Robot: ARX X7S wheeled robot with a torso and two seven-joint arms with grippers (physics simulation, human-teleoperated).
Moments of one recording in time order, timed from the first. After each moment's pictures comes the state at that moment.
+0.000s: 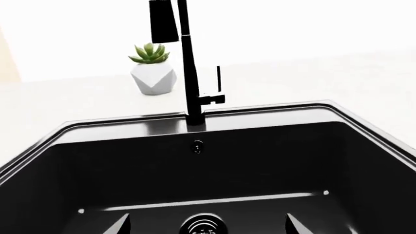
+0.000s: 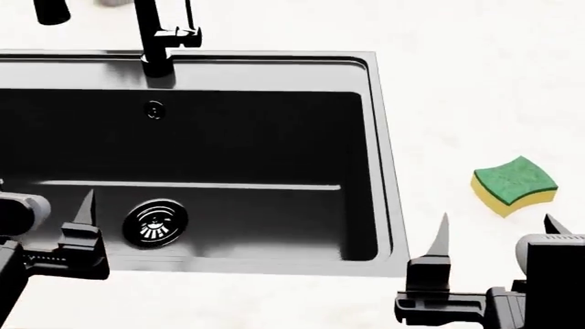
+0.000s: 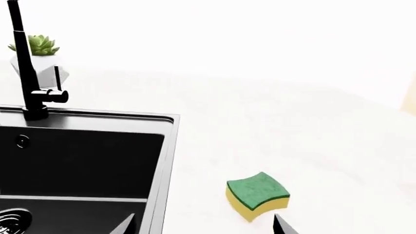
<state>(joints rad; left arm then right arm) -0.43 -0.29 0.01 0.61 -0.37 -1.06 -0.19 0.33 0.33 0.23 -0.85 0.42 1.21 0.12</state>
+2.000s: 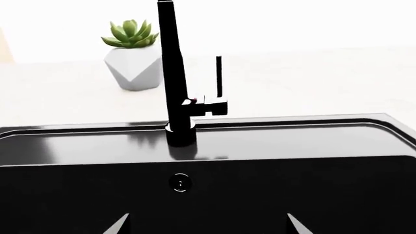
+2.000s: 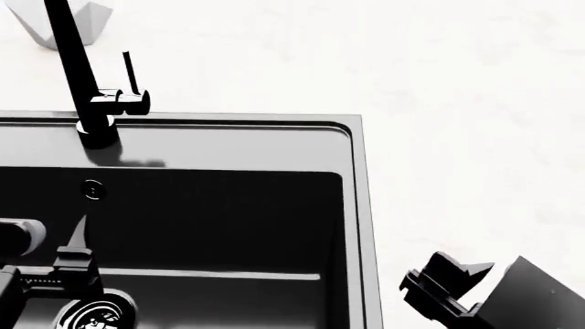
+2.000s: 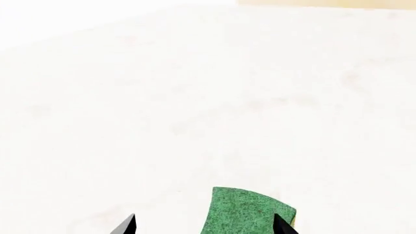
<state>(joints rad) -0.34 -0.30 0.00 0.52 -0.38 -0.93 -0.20 0.34 0.02 0.10 -0.57 0.46 1.01 1.00</state>
